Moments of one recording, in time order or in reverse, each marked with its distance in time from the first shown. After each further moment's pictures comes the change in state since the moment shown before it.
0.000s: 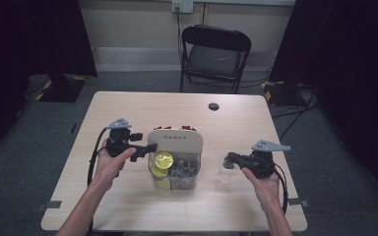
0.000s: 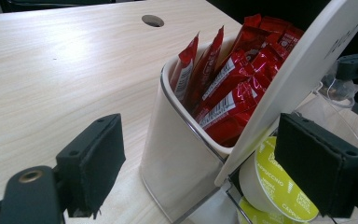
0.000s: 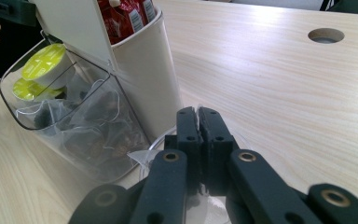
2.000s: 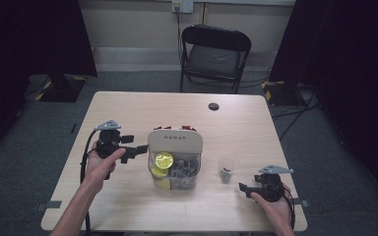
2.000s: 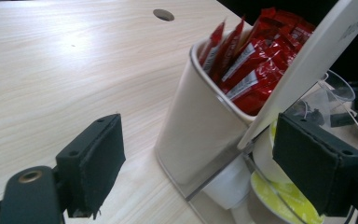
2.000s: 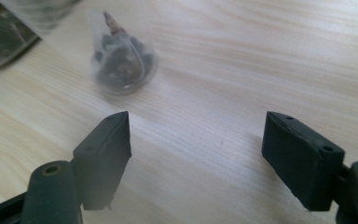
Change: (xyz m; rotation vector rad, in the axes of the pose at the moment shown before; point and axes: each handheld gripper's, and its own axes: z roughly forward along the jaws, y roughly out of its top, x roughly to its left) left arm 0.019 -0.012 -0.023 0.002 0.009 -0.046; right arm -0.026 -0.087 -0.010 0.254 -0.242 0.081
